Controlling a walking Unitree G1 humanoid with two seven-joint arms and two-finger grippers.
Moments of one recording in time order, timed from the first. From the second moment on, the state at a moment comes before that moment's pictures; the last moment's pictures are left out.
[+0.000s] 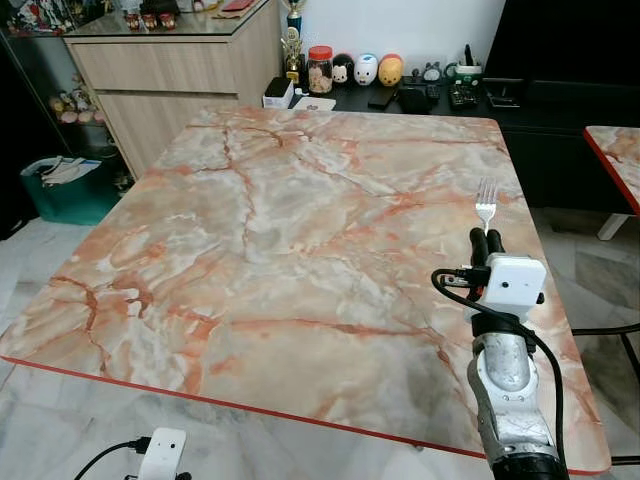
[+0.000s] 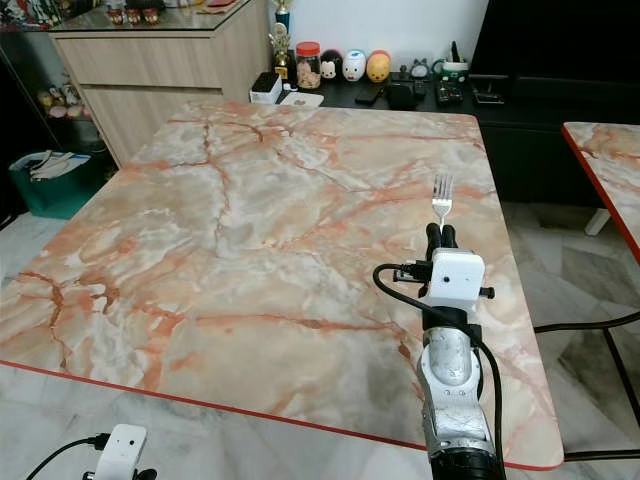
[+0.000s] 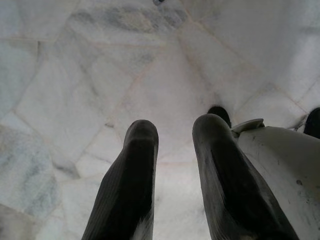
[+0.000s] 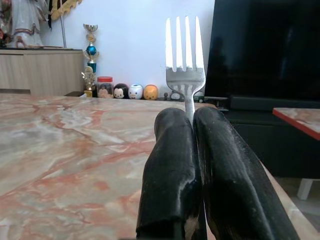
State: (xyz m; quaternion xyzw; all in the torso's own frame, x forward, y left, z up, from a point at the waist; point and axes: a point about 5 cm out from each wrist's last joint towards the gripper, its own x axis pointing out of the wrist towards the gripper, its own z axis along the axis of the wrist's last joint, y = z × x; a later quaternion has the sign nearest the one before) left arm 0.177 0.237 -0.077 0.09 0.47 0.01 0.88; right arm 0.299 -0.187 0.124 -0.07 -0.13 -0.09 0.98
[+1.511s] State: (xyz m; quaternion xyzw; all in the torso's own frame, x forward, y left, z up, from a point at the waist) left arm 0.176 0.234 -0.078 0.10 0.47 0.00 0.87; right arm 0.316 -0.182 0.166 -0.05 -0.19 -0.09 0.98
